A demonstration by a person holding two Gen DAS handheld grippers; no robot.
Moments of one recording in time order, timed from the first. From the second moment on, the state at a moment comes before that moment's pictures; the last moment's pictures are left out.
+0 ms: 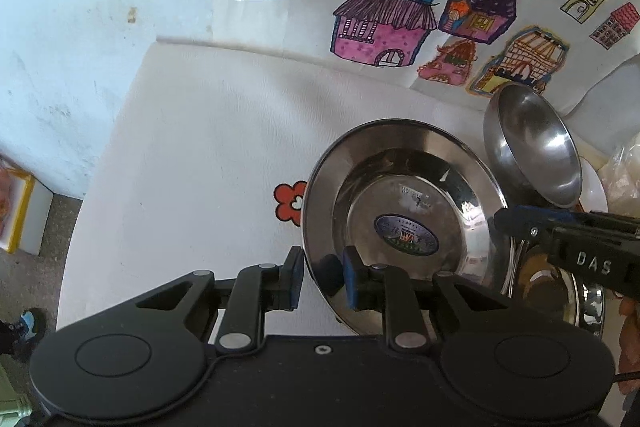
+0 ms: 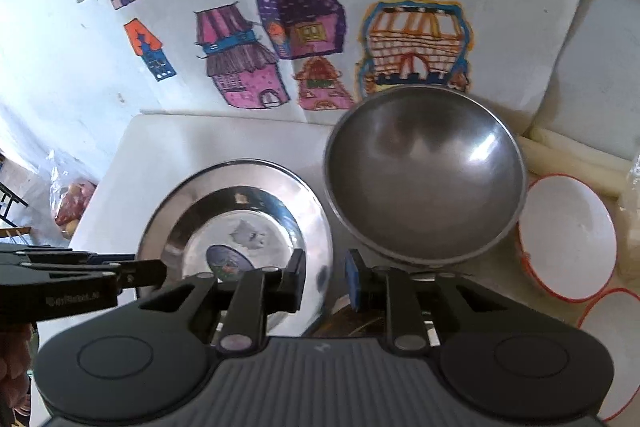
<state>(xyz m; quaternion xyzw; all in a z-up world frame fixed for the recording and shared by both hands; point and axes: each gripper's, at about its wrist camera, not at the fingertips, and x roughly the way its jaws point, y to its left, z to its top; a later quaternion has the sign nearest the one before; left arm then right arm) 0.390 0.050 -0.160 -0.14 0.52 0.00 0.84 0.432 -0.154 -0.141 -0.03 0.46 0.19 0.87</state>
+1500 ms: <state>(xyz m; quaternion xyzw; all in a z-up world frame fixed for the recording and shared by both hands) 0.342 -0.026 -0.117 -0.11 0.50 -0.07 0.86 0.357 -0.268 -0.104 0.08 0.44 0.18 0.88</state>
